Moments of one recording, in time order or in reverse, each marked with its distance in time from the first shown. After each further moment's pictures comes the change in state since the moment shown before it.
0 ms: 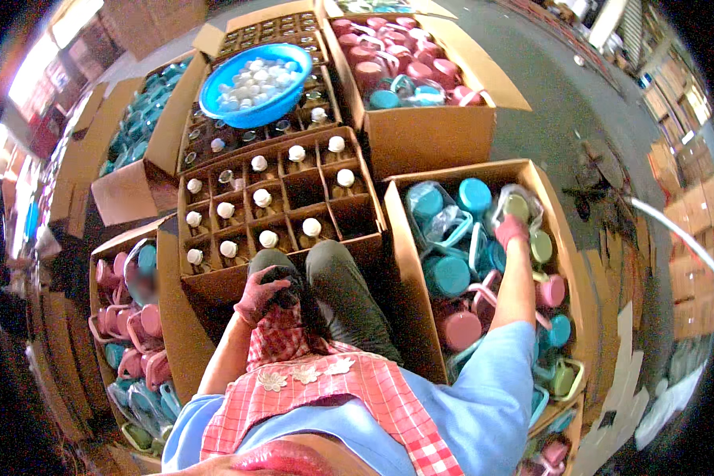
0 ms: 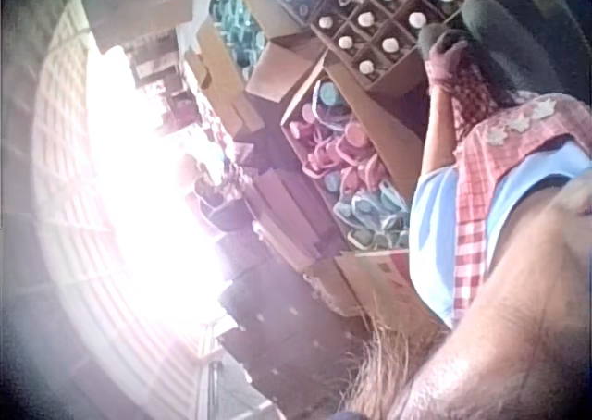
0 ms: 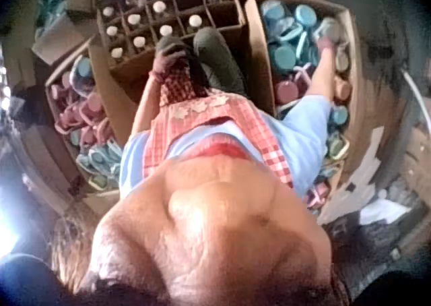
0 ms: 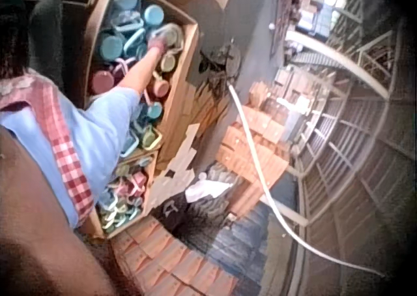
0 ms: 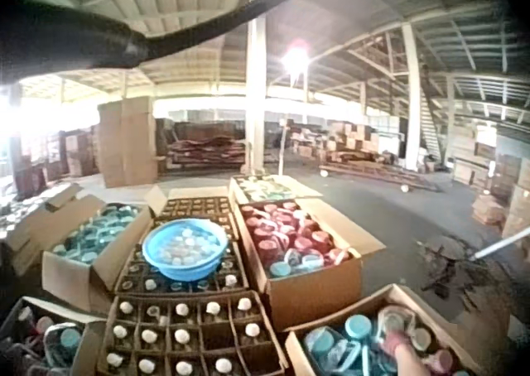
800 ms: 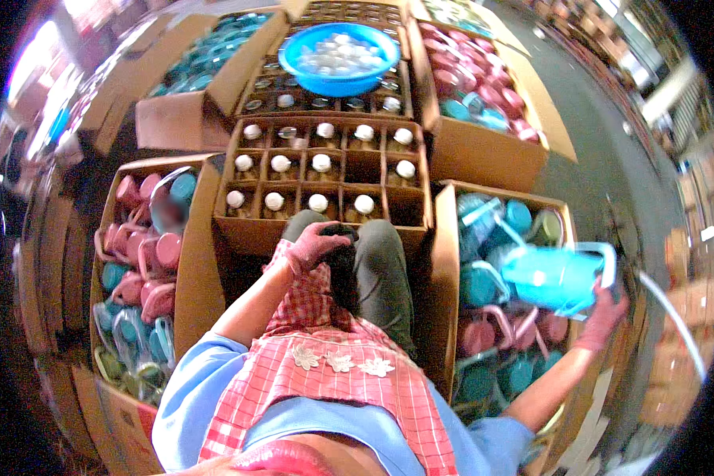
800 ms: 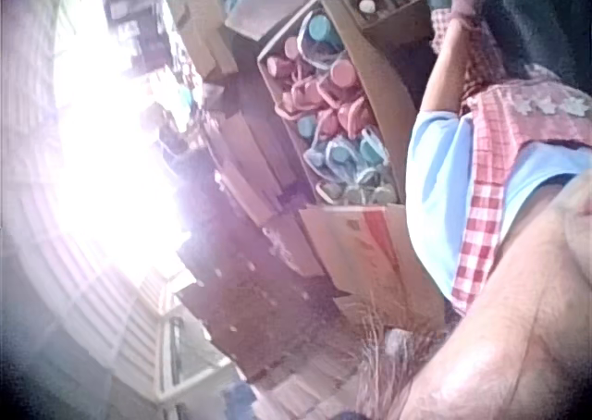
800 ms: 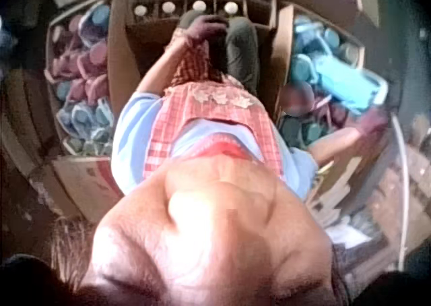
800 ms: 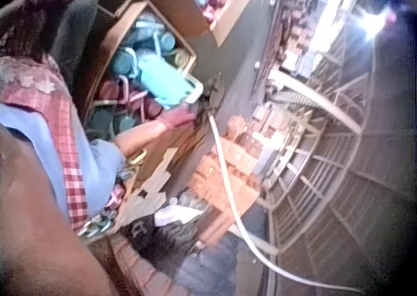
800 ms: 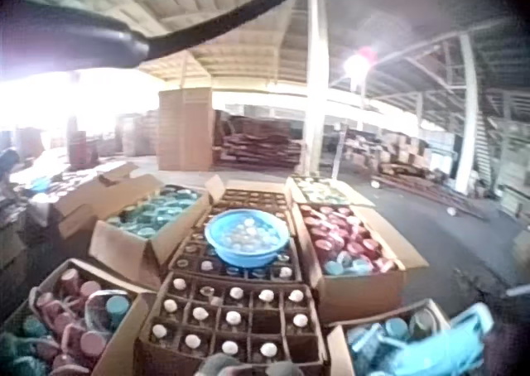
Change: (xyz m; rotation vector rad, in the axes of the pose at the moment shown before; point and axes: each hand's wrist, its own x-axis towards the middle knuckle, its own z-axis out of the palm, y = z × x) left_hand 0.004 0.012 0.011 -0.076 -0.076 0.075; right_hand -0.209 -0.013 -0.192 0.996 0.658 -0.007
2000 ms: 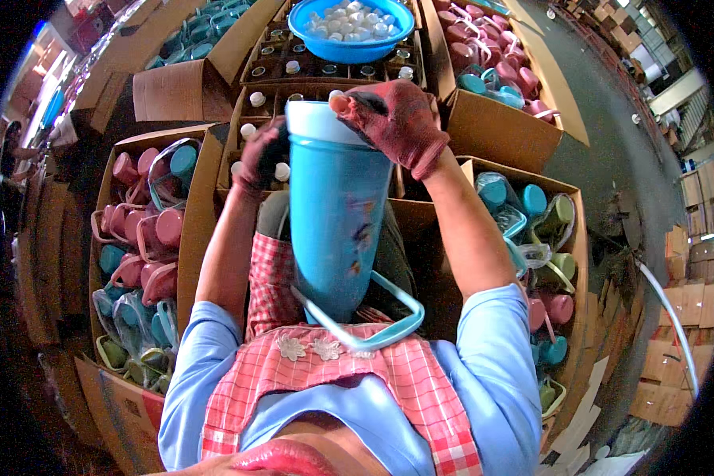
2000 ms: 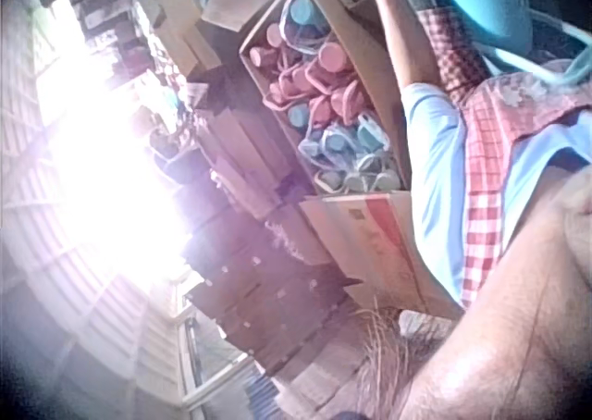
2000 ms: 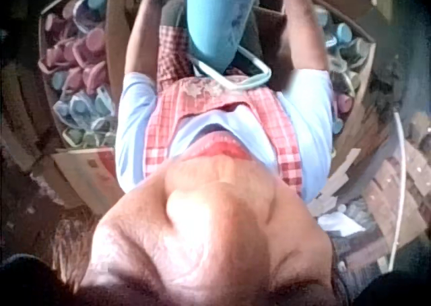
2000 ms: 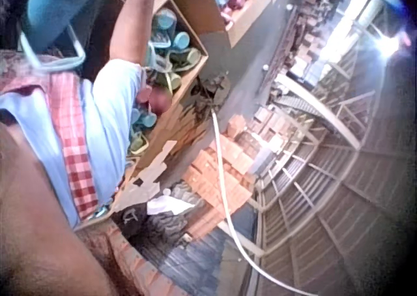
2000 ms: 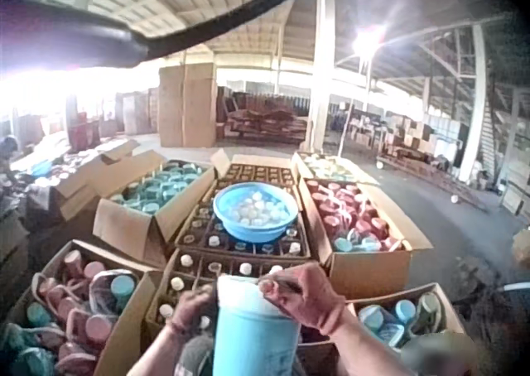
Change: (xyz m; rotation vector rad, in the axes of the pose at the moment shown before) left_hand 0.010 0.059 -0.127 -0.239 0.139 0.527; right_hand -0.145 -0.220 0.296 0.403 -0.968 -0.989
